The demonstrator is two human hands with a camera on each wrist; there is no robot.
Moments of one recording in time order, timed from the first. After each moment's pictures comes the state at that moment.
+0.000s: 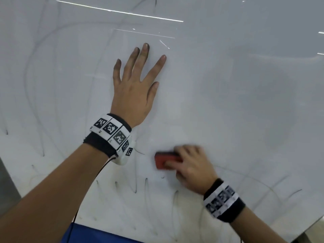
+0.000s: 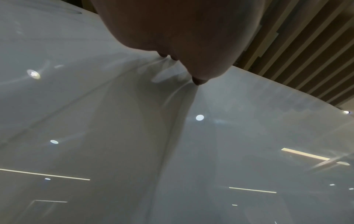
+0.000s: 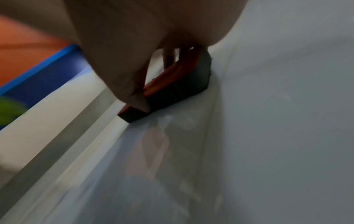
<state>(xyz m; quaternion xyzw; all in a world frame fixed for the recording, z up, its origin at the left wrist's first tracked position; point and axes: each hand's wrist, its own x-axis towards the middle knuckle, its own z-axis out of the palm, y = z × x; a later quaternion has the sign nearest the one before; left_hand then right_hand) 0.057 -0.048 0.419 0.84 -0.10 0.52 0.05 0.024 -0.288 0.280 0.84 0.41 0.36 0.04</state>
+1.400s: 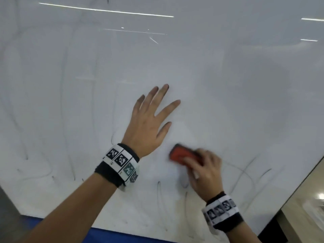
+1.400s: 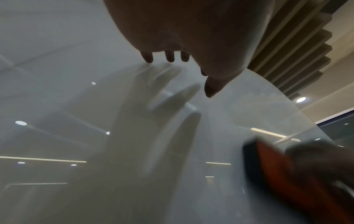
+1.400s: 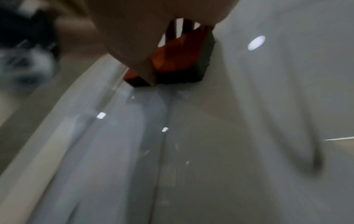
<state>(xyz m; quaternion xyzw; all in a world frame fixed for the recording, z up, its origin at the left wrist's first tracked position) 0.021 -0.150 0.356 0.85 -0.27 0.44 0.10 0.001 -0.386 0.220 0.83 0.22 0.49 -0.13</state>
